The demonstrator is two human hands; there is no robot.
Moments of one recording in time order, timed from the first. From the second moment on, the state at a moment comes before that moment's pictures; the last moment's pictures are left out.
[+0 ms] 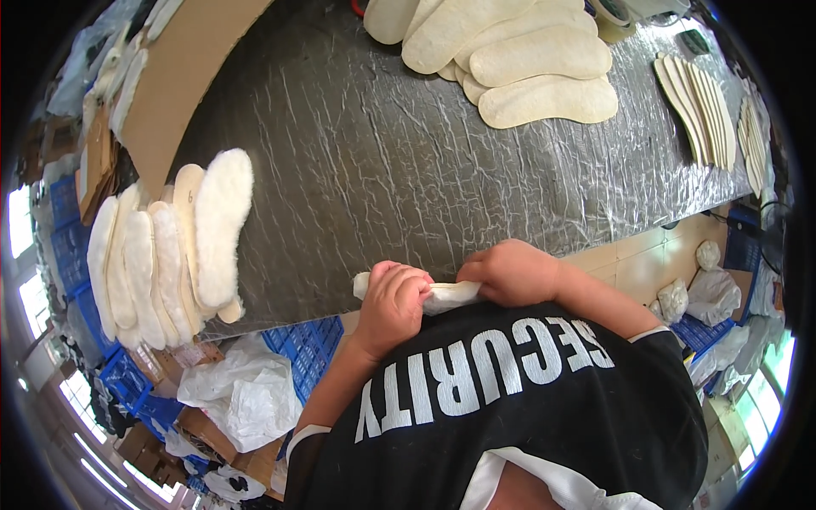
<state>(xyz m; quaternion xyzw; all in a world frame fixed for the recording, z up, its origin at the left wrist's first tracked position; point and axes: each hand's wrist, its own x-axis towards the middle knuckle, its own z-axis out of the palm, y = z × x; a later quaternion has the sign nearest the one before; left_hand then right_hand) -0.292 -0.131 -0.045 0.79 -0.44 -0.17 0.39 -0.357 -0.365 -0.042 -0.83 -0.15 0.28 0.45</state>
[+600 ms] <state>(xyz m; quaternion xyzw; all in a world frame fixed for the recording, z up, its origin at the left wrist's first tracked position) -0.269 -0.108 -0.018 0.81 -0.43 -0.24 0.33 -0.356 -0.335 -0.059 -0.88 -0.22 0.08 0.41</state>
